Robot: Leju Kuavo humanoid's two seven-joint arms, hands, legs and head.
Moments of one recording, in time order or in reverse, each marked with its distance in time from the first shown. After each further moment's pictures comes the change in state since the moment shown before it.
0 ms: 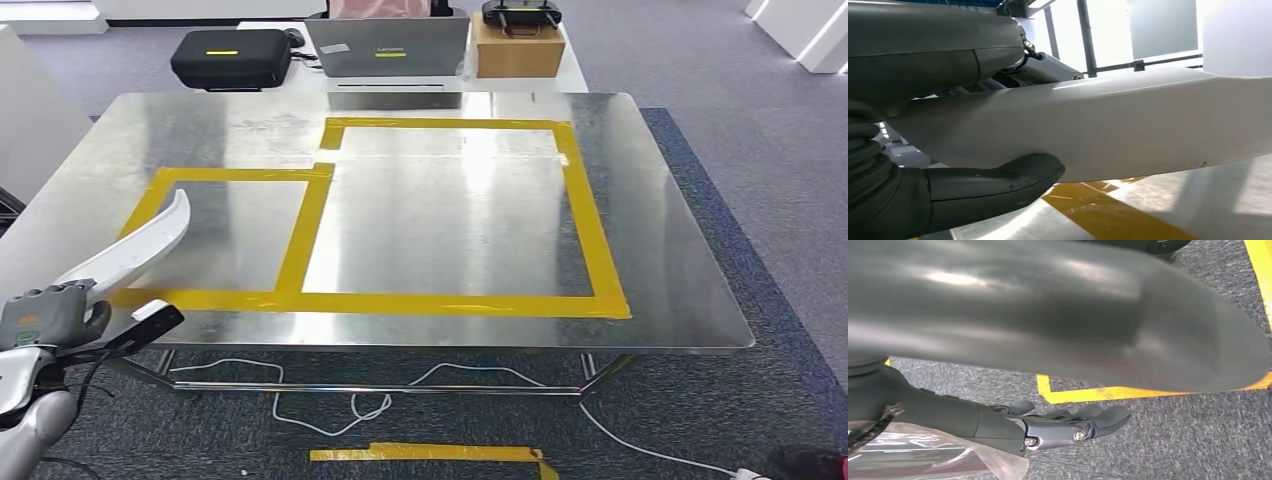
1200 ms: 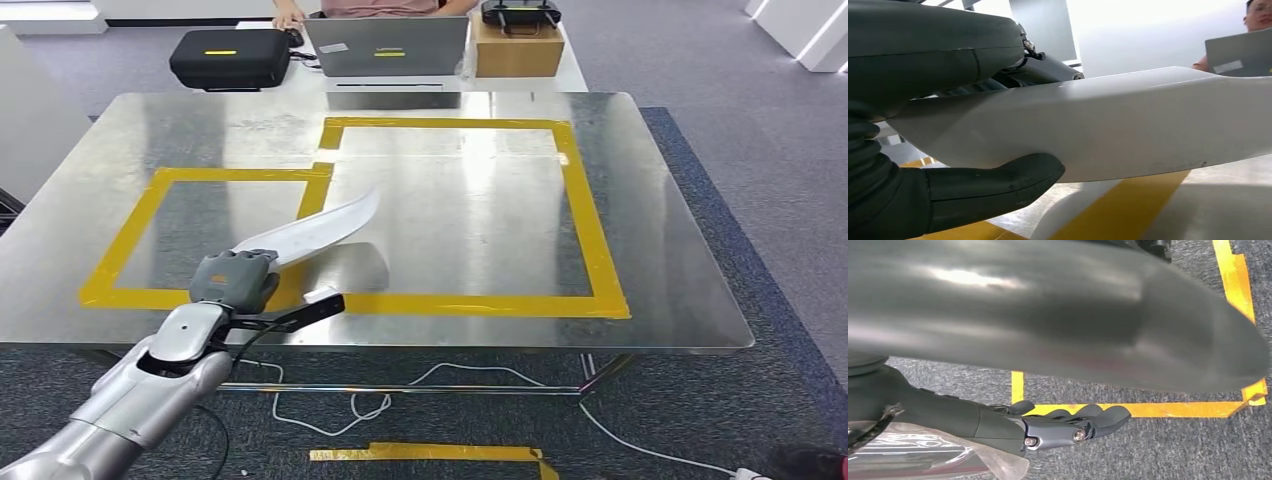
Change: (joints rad) left arm -0.314 -0.241 -0.391 0.263 -0.108 -0.022 0.030; right arm -0.063 -0.055 0.156 0.158 -0.116 -0.066 -0.049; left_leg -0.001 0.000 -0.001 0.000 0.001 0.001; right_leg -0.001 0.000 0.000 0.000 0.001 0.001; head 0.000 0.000
